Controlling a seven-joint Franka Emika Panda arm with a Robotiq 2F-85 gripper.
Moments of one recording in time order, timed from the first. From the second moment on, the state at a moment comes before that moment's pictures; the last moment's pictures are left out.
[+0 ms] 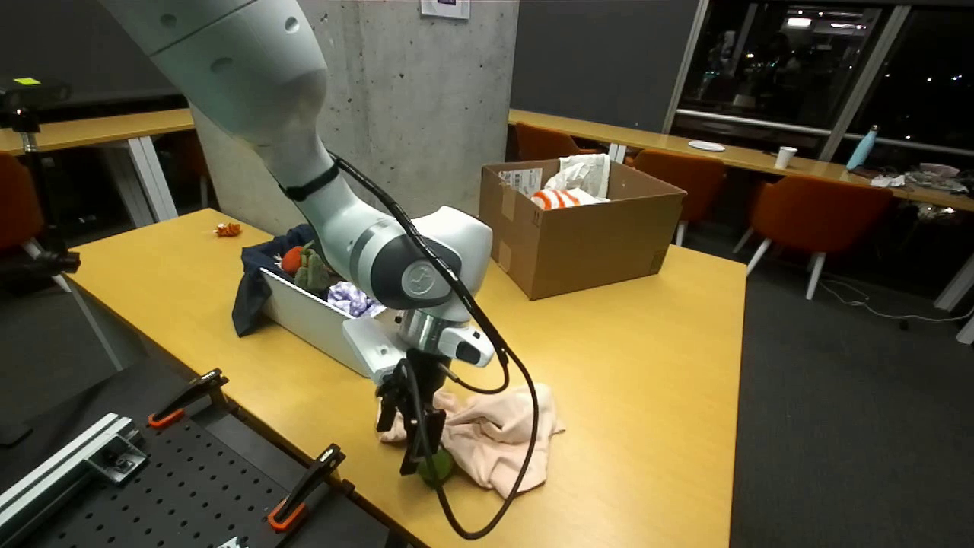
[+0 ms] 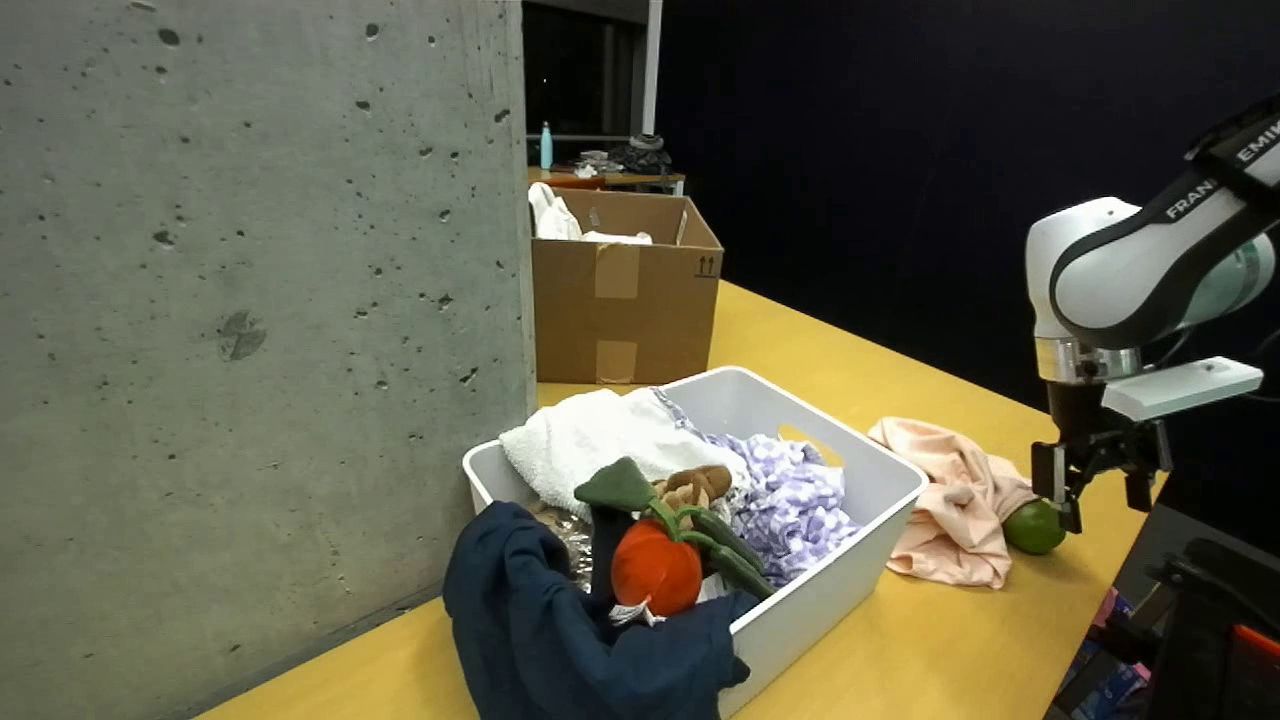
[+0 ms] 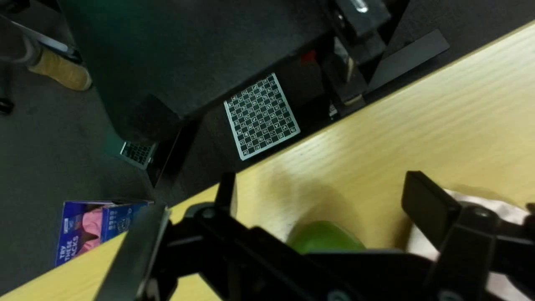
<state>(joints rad) -0.10 0.59 -0.23 -2.10 -0.02 2.23 0.17</state>
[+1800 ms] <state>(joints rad) -0.19 0.85 -0.24 -1.85 -0.02 2.27 0.16</state>
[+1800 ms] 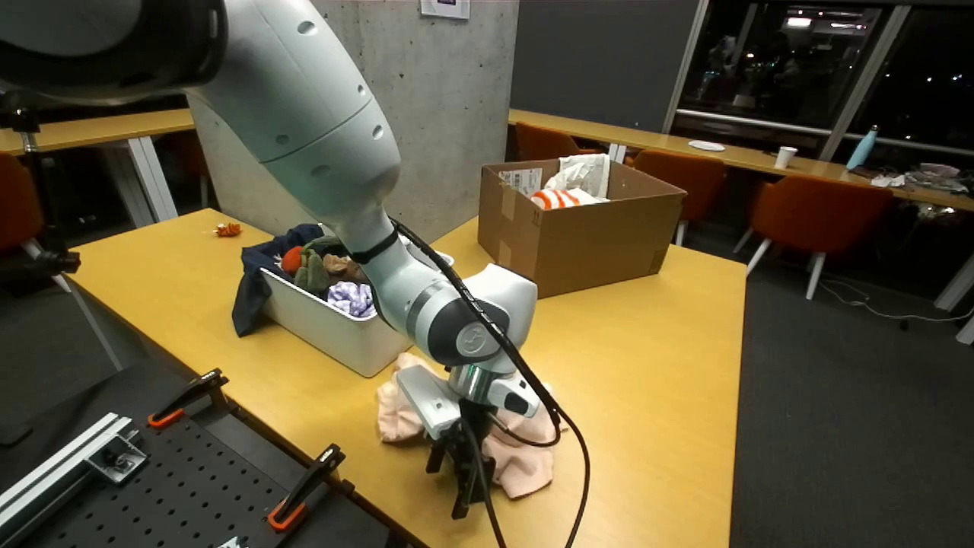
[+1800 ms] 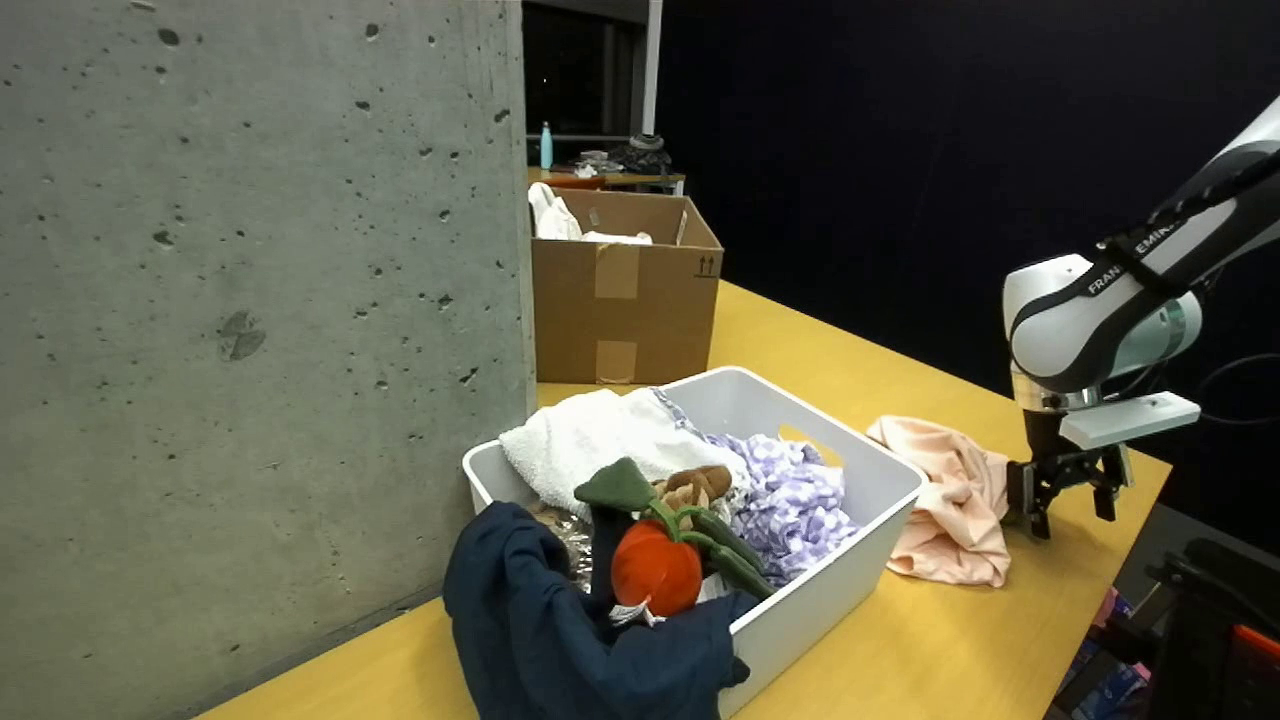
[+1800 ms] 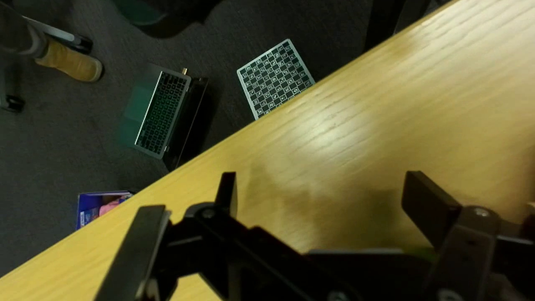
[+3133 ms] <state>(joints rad) -0.15 1.01 -0.21 -1.57 -0.02 2.40 0.16</state>
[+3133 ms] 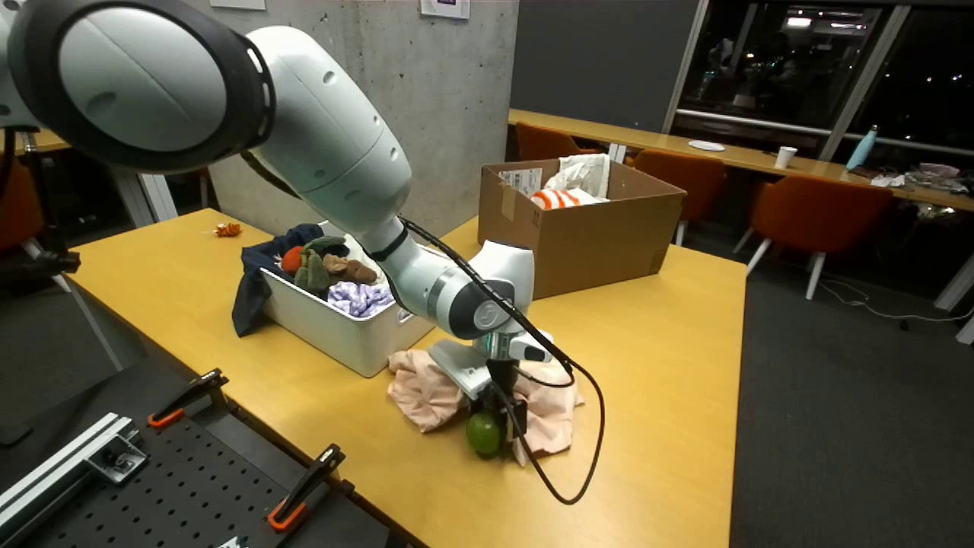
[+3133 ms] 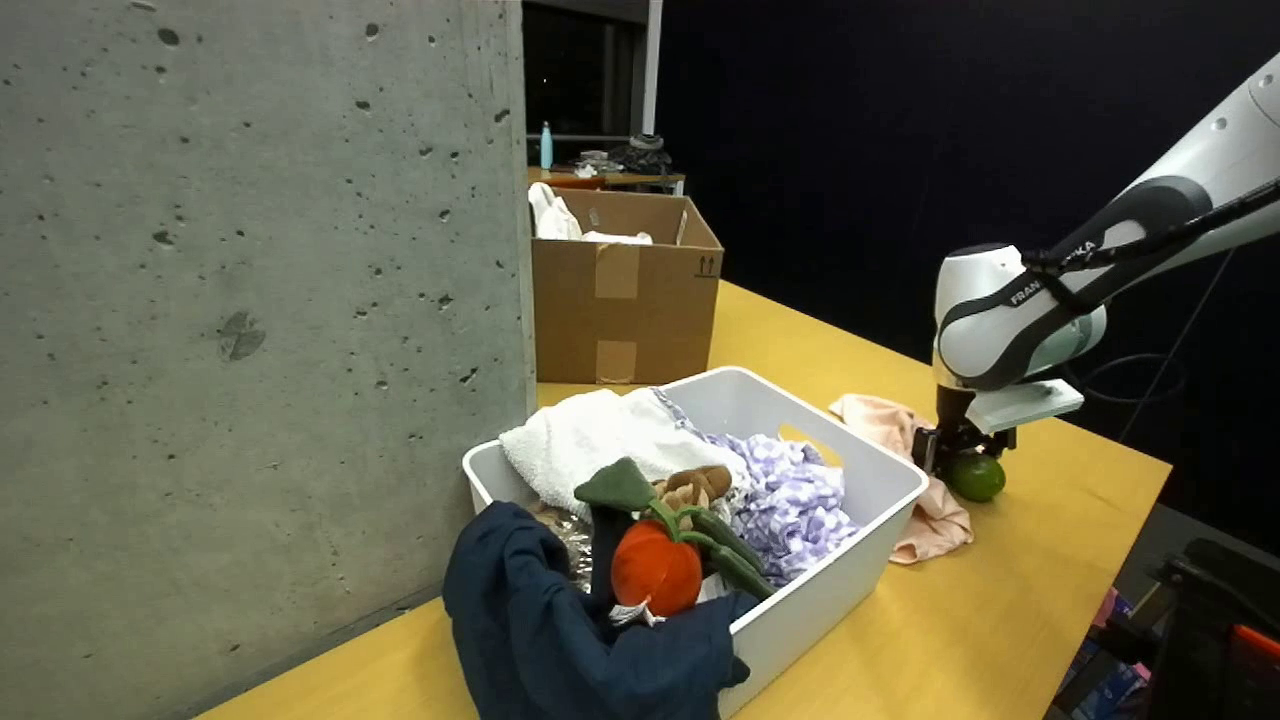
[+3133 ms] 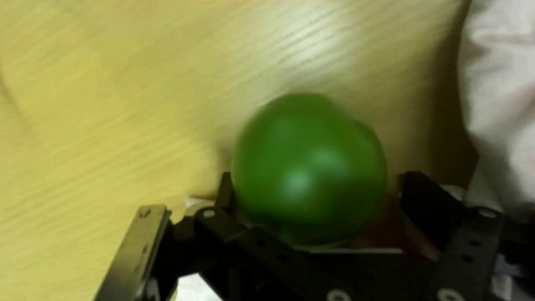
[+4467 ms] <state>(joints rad) -0.09 0.77 -0.24 -1.77 -0.03 2.54 0.16</state>
